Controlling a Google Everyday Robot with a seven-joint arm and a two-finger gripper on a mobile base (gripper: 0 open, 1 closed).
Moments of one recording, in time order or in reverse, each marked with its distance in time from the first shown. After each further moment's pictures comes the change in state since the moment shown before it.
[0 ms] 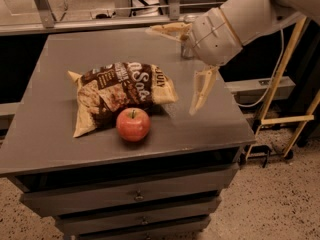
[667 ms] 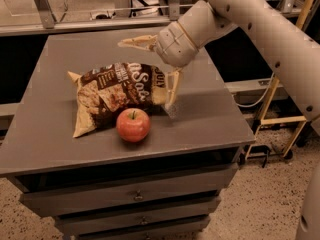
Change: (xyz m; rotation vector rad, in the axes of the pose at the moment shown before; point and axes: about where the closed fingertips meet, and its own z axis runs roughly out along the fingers) arm 0.040 -0.037 0.082 -0.116 -0.145 -0.124
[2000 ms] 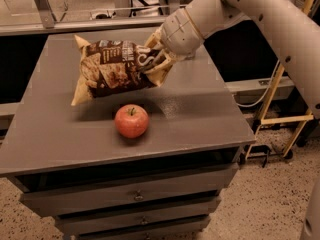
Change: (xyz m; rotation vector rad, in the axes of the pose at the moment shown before) arm 0.010 -0.021 -0.028 0.094 0.078 0.039
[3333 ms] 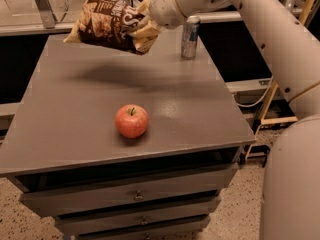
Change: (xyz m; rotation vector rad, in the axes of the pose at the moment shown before) arm 0.042 -0.116 -0.005 0.296 0.089 0.262
